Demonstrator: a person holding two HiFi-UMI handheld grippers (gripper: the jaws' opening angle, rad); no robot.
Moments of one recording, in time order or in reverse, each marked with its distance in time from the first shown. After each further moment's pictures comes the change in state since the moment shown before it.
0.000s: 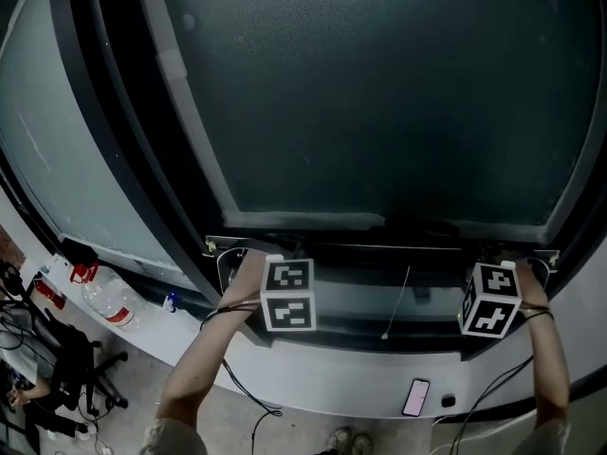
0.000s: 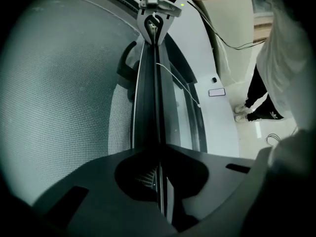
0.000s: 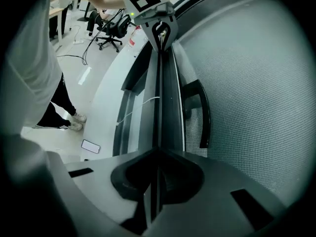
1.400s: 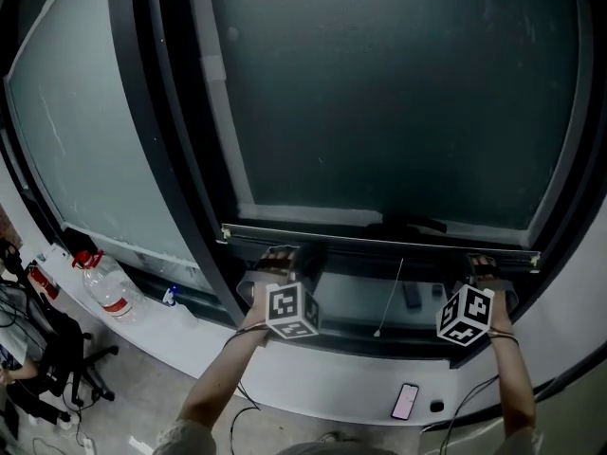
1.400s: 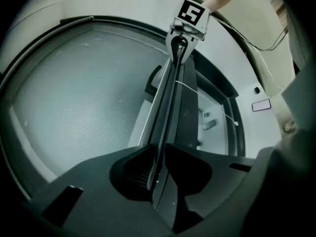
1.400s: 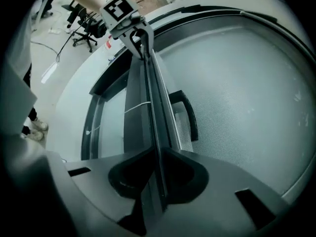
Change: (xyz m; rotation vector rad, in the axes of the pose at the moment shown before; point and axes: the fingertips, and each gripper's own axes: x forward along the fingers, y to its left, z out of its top) left arm -0.016 -0.001 0.008 -0.198 -0.209 0.519; right arm -0.004 -0.002 0.000 0.113 -0.100 -0.433
